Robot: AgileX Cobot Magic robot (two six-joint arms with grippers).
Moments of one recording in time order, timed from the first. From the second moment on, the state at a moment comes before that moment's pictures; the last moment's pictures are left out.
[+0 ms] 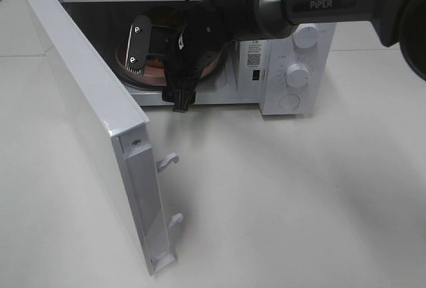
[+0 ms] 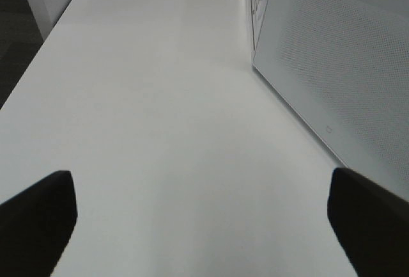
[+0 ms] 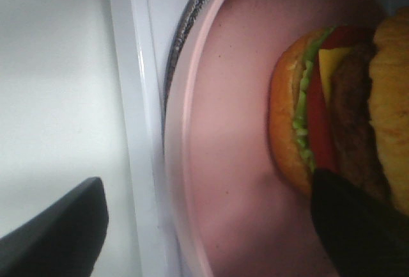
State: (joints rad) left arm 0.09 0.00 -0.52 -0.08 1.09 0.00; right arm 0.65 2.32 -1.77 -0.22 0.31 -0.82
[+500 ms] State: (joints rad) left arm 0.09 0.00 -0.52 -0.08 1.09 0.00; right arm 0.65 2.40 -1.83 -0.16 0.32 -0.82
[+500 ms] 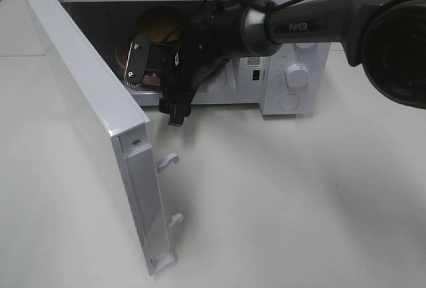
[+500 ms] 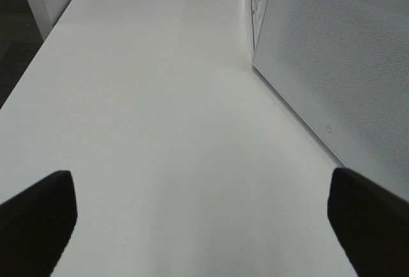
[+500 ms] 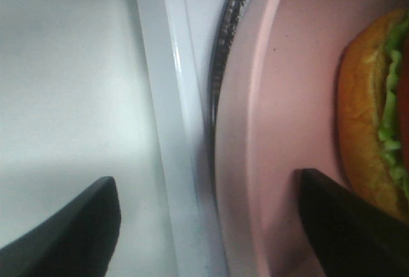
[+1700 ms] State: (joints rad) left arm 0.09 0.00 -0.52 -0.08 1.09 0.00; right arm 0.66 2.37 -1.85 -0.14 0.42 -0.80
